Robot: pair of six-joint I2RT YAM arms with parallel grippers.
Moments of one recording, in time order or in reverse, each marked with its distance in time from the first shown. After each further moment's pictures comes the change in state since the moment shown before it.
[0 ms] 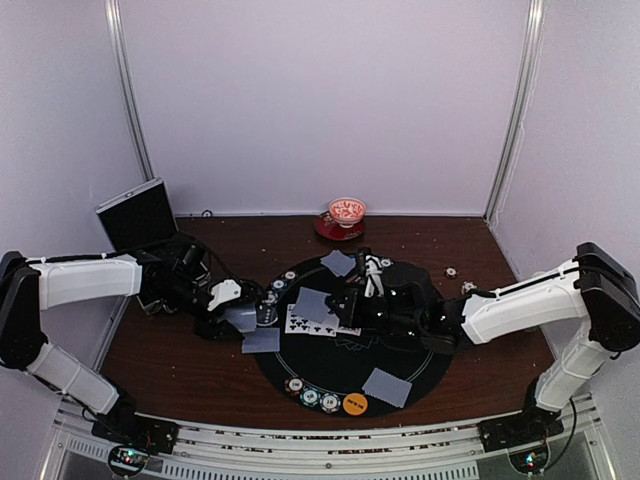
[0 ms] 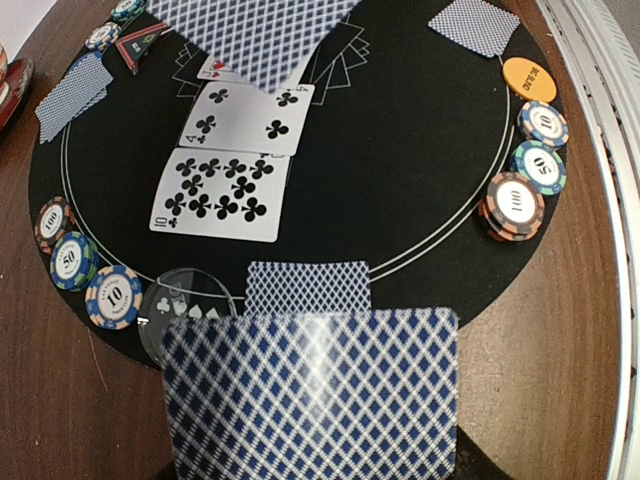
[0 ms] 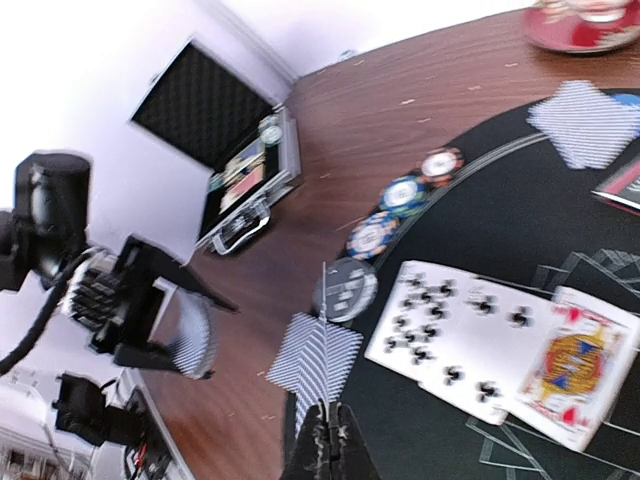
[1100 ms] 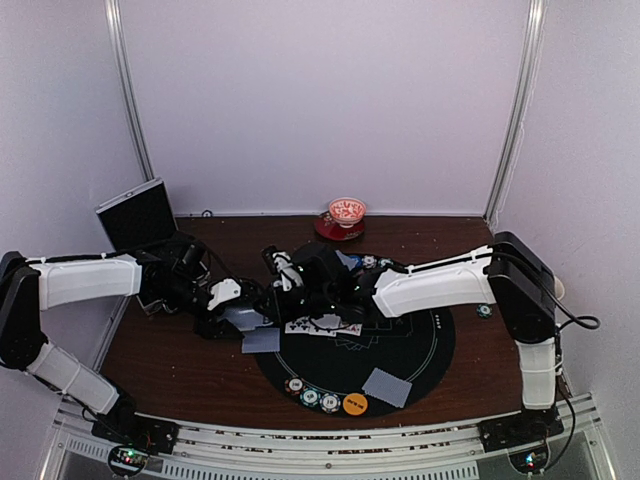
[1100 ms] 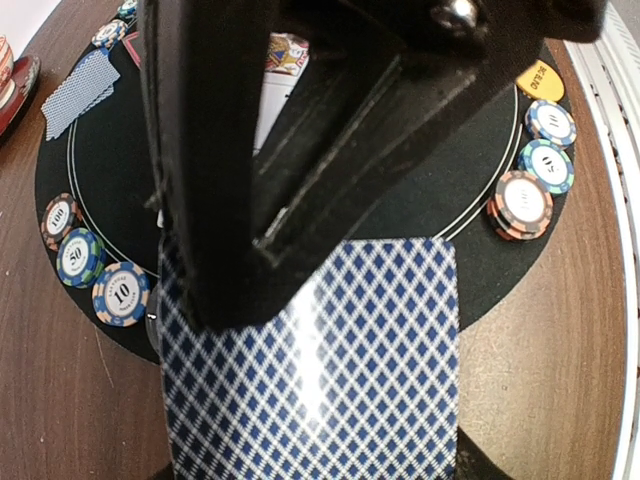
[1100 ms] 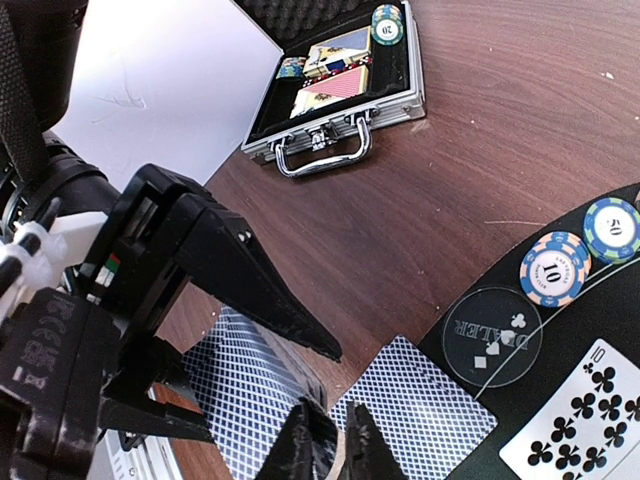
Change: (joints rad) left arm 0.000 -0.001 0.000 0.007 -0.009 0.000; right arm 0.031 0.483 0.671 -0.320 -0.261 -0.253
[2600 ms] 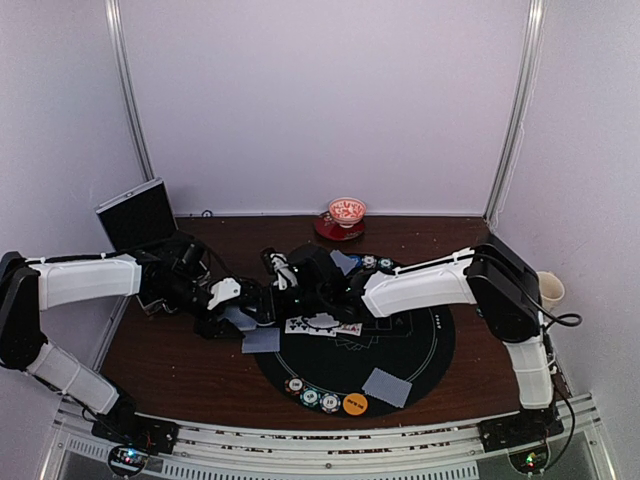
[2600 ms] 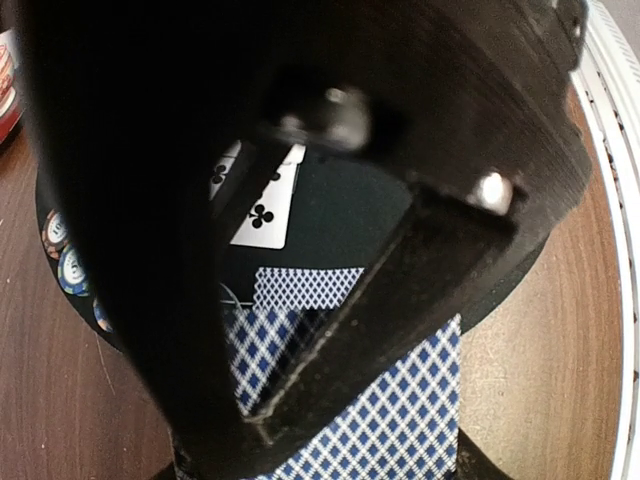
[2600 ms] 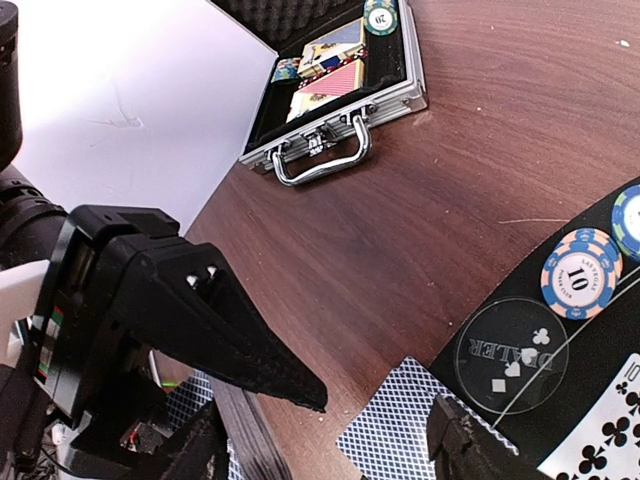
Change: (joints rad) left arm 0.000 -0.001 0.000 0.003 0.016 0.000; right arm -0.016 0.089 0.062 0.048 -0.053 0.099
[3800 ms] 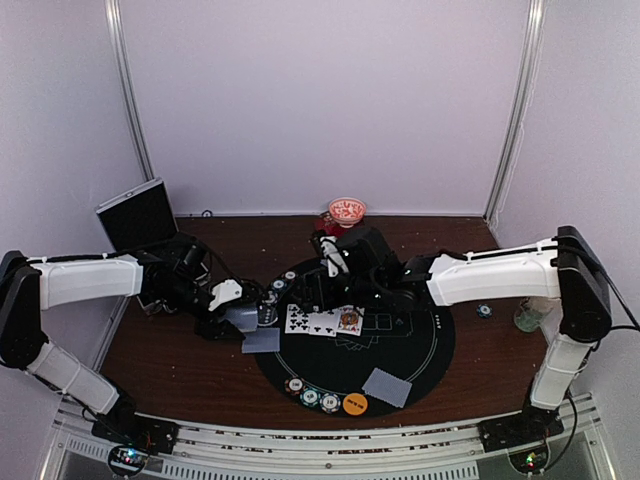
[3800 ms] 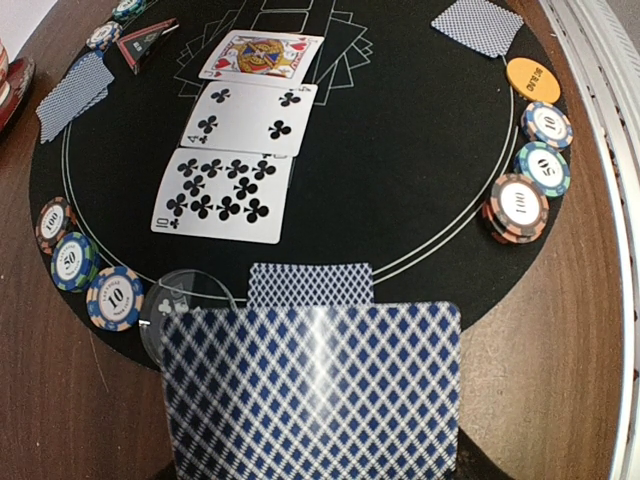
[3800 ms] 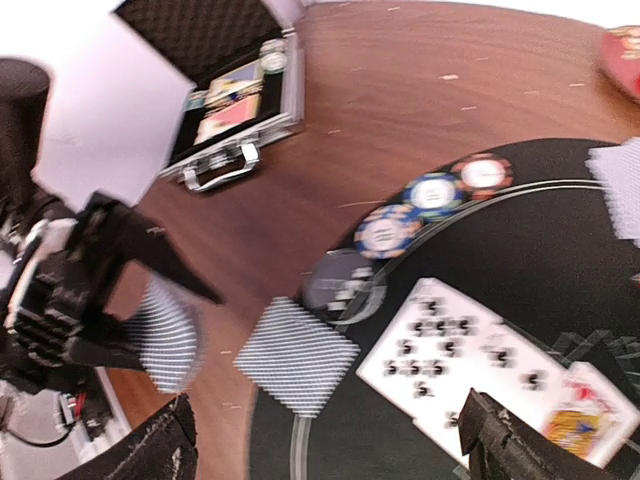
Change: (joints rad) left arm -0.006 0.007 0.000 0.001 -0.014 -0.007; right arm -0.052 -0.389 -0.291 -0.207 0.211 -0.118
